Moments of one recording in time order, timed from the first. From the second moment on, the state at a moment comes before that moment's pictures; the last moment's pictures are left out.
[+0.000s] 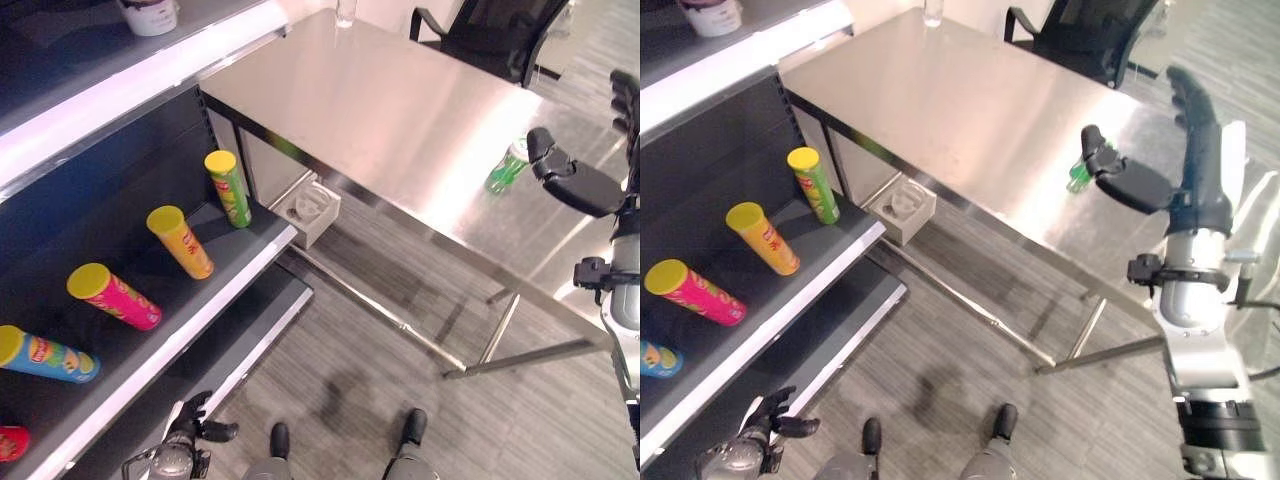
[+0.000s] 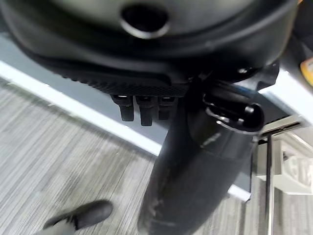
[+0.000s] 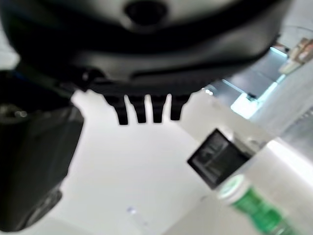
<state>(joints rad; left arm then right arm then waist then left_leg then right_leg) 0.11 0.38 -0.07 0.85 -0.01 -0.02 0.12 -0.19 -0.84 -0.19 0.02 0.10 -0.12 -0.31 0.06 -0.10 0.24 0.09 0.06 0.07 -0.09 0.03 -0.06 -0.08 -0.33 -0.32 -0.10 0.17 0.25</state>
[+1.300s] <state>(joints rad) 0.18 0.33 -0.02 0.89 -0.04 -0.02 0.08 -0.08 -0.95 -0.06 0.03 0.19 -0.08 0.02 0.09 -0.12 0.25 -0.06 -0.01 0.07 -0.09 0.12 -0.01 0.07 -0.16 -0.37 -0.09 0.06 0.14</state>
